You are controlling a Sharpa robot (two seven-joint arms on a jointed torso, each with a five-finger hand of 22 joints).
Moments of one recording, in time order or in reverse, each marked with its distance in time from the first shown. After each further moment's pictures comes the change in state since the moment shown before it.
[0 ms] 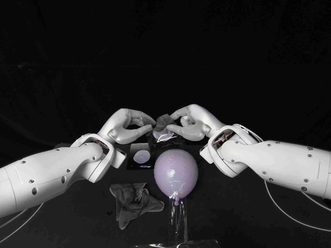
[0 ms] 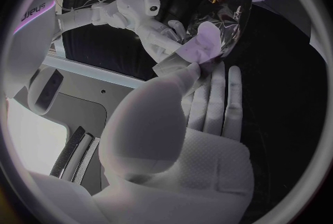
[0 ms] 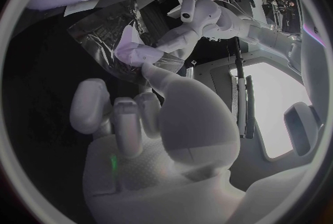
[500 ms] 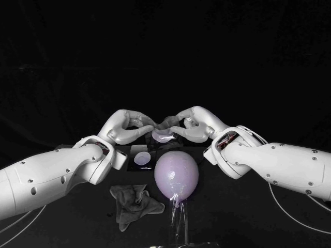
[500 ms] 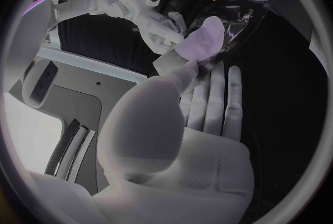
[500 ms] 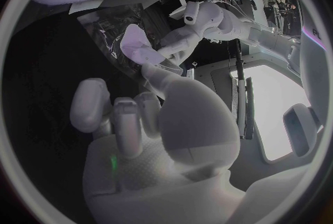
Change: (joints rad) left arm 0.000 -0.006 0.000 0.015 0.094 -0.008 -0.011; left_hand -0.032 -0.032 -0.020 -0.011 0.003 0.016 0.001 0.019 0.000 0.025 -0.011 0.014 0.009 0.025 -0.008 0.006 0.009 0.000 -0.005 0.002 0.017 0.009; right arm 0.000 -0.019 0.000 0.000 -0.028 0.001 -0.005; right_hand -0.001 0.001 0.013 -0.013 -0.004 -0.002 -0.002 0.000 0.000 0.002 -0.002 -0.024 0.000 0.000 0.000 -0.001 0.000 -0.001 -0.004 -0.004 -0.019 0.000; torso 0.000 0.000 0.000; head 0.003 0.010
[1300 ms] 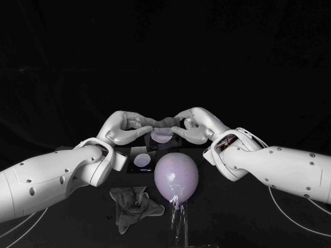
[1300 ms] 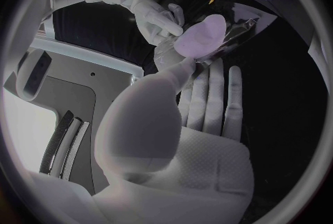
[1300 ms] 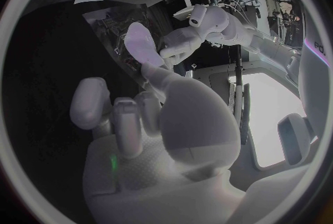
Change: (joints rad) left arm 0.000 -0.003 0.000 0.011 0.089 -0.018 -0.008; left_hand -0.051 -0.051 0.002 0.010 0.000 0.034 -0.024 0.037 0.000 0.040 -0.029 0.029 0.013 0.038 -0.023 0.029 0.026 -0.007 0.017 0.006 0.000 -0.006; right arm -0.005 0.007 -0.001 -0.006 -0.078 -0.063 -0.014; right_hand -0.011 -0.011 0.014 -0.008 0.005 -0.015 0.005 0.029 0.000 0.000 0.000 -0.028 0.000 0.000 0.000 -0.006 0.000 -0.006 -0.009 -0.002 -0.020 0.000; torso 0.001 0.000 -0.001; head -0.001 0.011
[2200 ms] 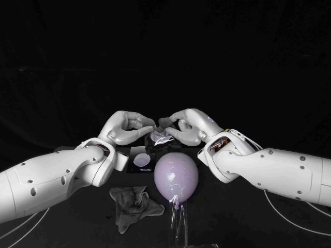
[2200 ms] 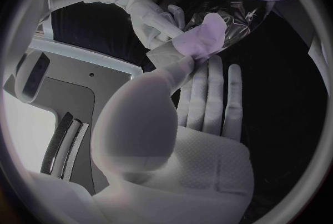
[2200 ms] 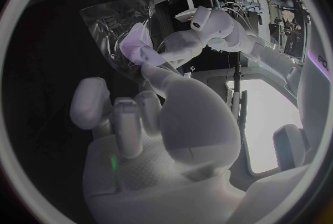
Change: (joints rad) left arm 0.000 0.006 -0.001 0.009 -0.003 -0.027 -0.019; left_hand -0.036 -0.025 0.101 -0.024 0.001 -0.001 -0.003 0.031 0.000 0.008 -0.008 0.020 0.011 0.010 -0.007 0.019 0.029 0.004 0.025 -0.018 0.004 -0.005; right arm -0.013 0.034 0.001 -0.002 -0.094 -0.043 -0.050; right_hand -0.001 -0.001 0.003 -0.002 -0.001 -0.008 0.005 0.019 0.000 -0.001 0.001 0.000 -0.001 0.000 0.000 0.000 0.001 0.000 0.000 0.000 0.000 0.001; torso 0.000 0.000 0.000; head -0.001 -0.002
